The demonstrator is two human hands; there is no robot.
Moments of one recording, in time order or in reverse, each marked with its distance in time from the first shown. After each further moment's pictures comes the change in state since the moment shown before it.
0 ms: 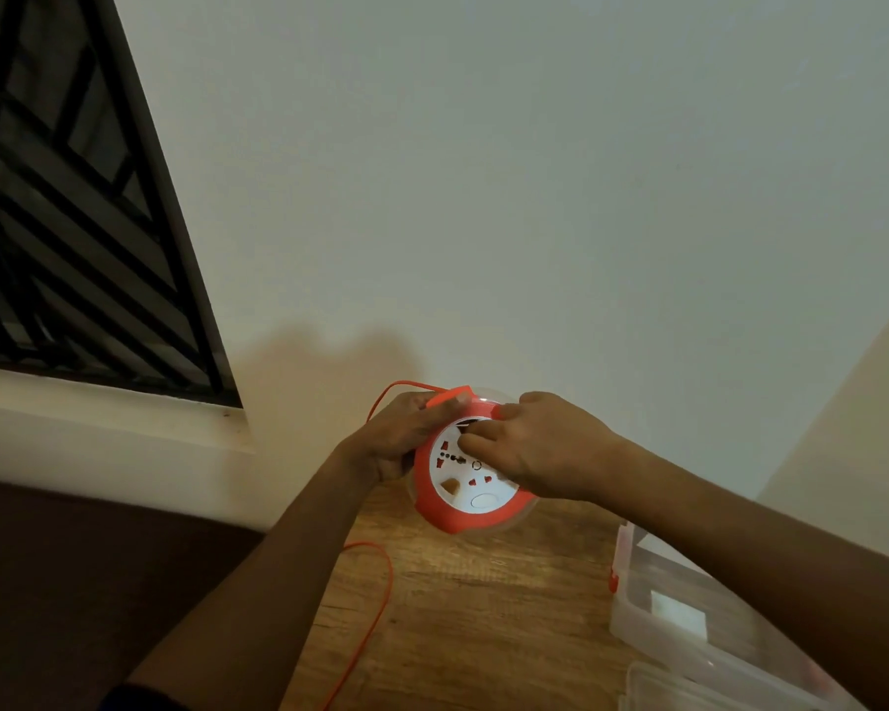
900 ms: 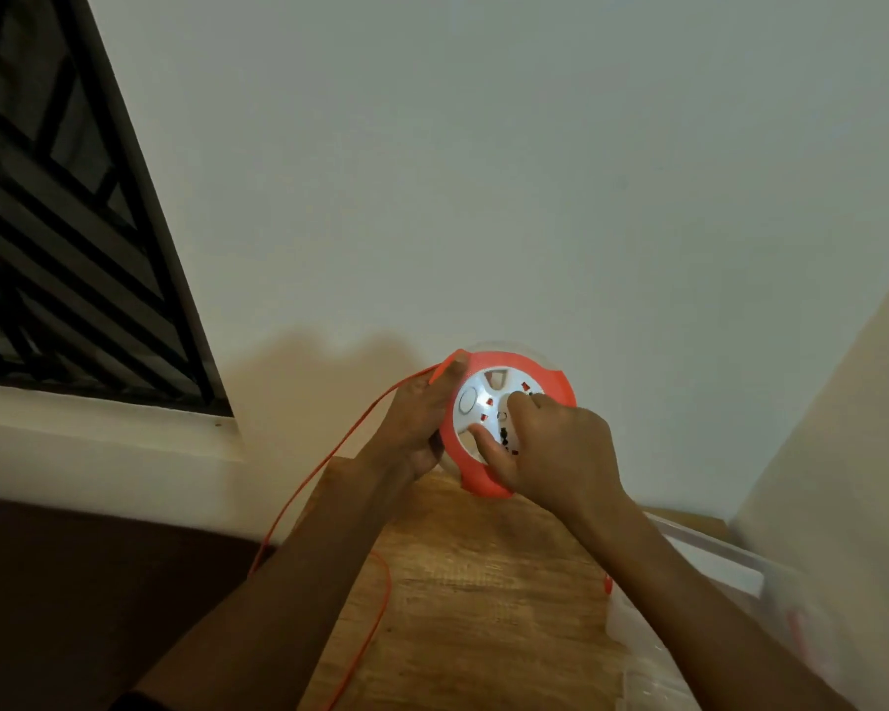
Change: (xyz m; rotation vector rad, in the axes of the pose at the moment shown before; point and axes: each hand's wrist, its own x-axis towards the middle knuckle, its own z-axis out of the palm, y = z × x) left_hand 0.010 0.021 0.044 -0.316 0.239 0.105; right_hand -0.007 -0.026 0.023 0.218 0.465 0.870
